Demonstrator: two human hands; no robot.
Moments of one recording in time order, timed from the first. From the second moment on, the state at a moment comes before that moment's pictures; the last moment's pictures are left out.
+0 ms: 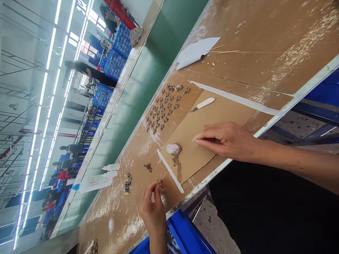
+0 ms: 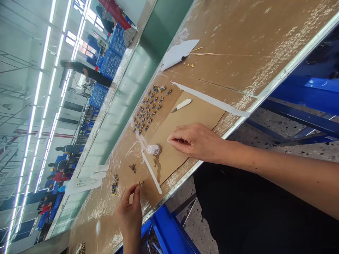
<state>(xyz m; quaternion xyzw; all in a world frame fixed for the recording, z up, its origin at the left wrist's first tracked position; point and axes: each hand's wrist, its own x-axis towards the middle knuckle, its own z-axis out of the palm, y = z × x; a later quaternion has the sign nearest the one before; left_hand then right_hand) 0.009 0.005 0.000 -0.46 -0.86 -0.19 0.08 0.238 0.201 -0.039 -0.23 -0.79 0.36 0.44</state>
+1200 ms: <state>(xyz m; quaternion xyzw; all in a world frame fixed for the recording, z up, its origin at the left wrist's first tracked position) 0.023 0.004 0.004 -0.29 -0.90 -0.33 -0.07 0.238 0.198 -0.044 -0.20 -0.80 0.33 0.46</state>
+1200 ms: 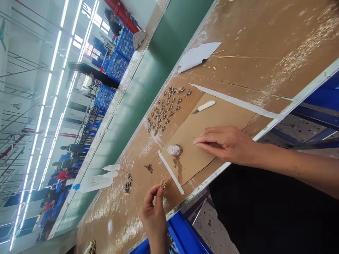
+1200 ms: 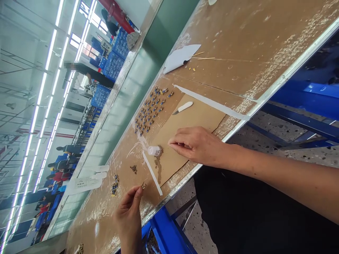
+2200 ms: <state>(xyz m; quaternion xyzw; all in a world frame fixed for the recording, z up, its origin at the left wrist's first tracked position) 0.016 0.014 0.014 -0.71 -0.68 0.10 0.17 0.237 0.194 -0.047 -0.17 -0.83 0.28 0.46</state>
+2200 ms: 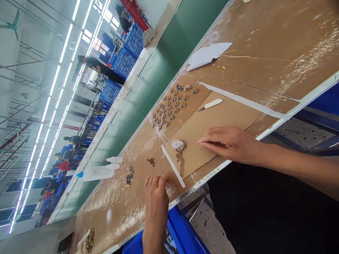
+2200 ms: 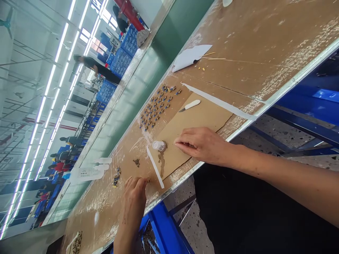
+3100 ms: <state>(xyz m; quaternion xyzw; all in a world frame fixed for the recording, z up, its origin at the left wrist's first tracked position) 0.129 -0.002 -0.006 -0.57 -0.68 -0.40 0.25 0.226 0.124 -0.027 -0.09 -0.65 0.70 0.29</state>
